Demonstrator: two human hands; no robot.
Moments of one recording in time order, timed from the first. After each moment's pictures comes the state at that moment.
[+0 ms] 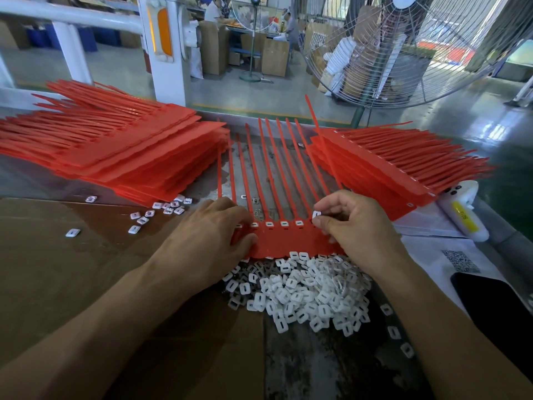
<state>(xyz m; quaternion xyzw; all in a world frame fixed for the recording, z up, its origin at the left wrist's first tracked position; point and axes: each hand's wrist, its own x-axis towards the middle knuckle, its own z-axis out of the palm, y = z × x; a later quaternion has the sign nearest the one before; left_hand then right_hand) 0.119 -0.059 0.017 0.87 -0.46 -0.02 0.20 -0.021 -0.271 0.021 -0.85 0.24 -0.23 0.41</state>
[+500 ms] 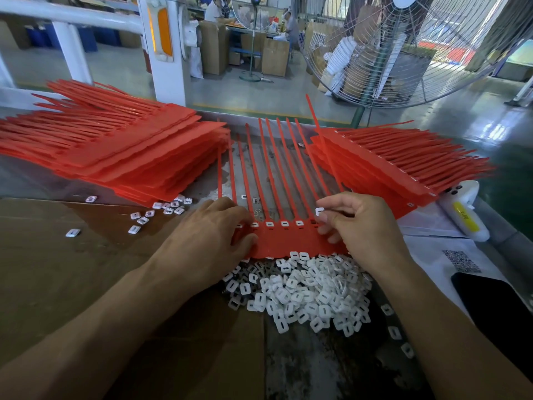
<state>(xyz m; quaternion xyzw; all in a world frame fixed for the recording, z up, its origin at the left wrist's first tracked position) 0.117 -0.059 0.018 0.86 -0.46 -0.02 0.20 -0.022 -0.276 0.018 -0.83 0.25 -0.25 0.44</state>
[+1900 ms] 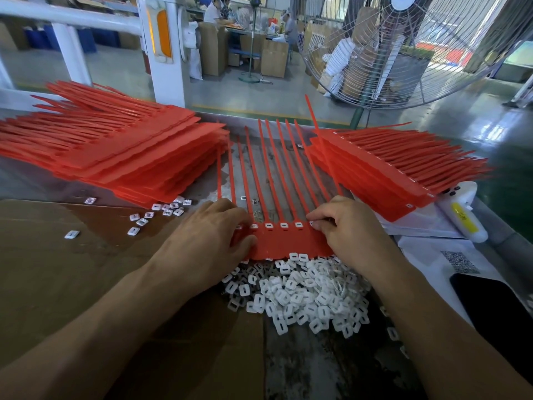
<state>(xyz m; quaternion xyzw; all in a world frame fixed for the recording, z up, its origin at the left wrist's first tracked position) 0.118 -0.058 0.017 0.87 -0.46 -0.02 0.20 -0.009 -0.277 0.018 -0.94 0.22 -0.16 0.19</state>
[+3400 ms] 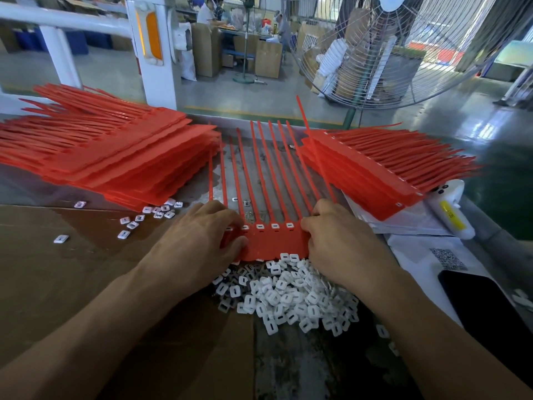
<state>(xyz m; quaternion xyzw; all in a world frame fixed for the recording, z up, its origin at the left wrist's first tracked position) 0.117 -0.058 0.016 0.86 -0.46 -0.02 0.20 -0.022 -0.238 0.042 -0.97 0.23 -0.02 -0.01</state>
